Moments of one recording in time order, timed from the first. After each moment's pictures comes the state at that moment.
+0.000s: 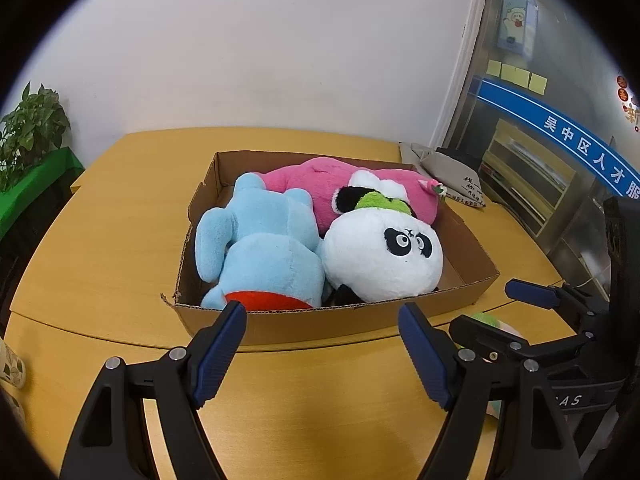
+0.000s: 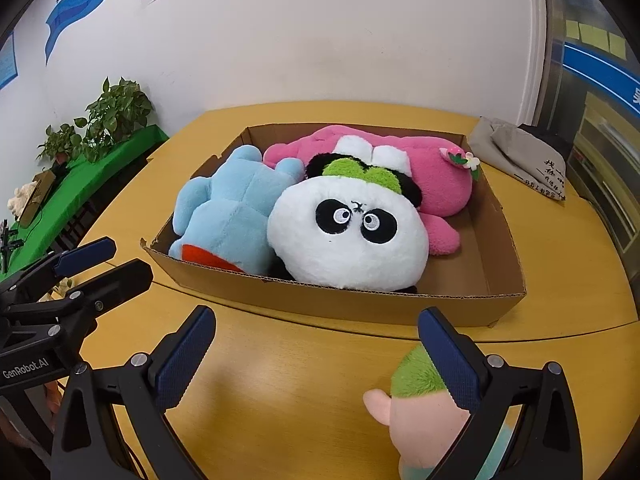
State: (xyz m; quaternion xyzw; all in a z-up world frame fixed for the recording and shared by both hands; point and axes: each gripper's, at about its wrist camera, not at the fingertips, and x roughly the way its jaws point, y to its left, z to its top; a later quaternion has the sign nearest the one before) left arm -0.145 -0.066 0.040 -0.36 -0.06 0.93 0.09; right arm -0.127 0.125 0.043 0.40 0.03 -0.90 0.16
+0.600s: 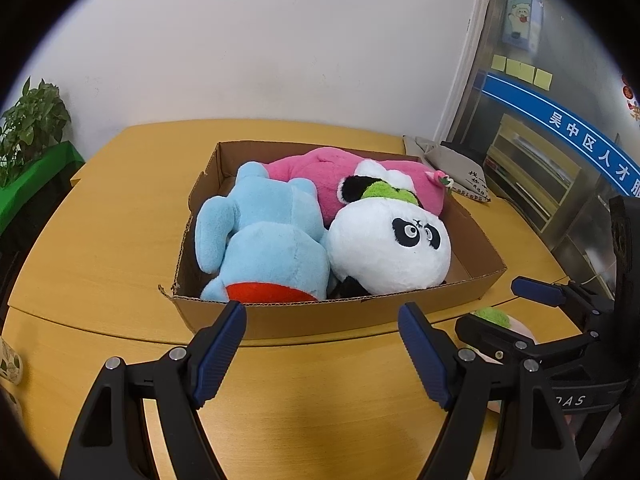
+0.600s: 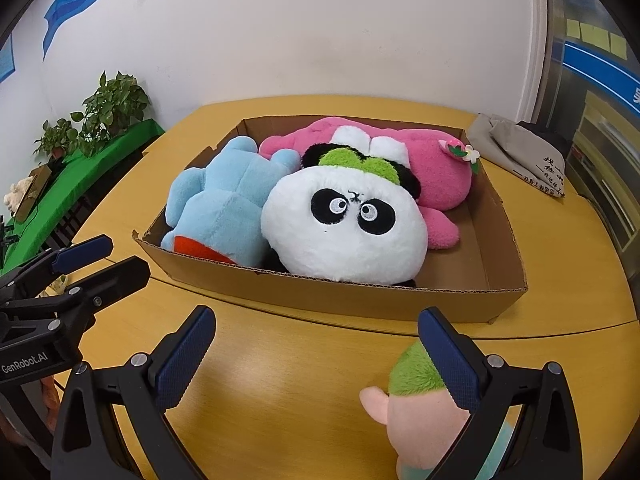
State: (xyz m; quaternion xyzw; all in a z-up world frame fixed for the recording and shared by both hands) left arm -0.150 -0.066 0.029 -0.37 -0.07 0.92 0.08; right arm -0.128 0.125 0.034 0.41 0.04 -0.90 0.16
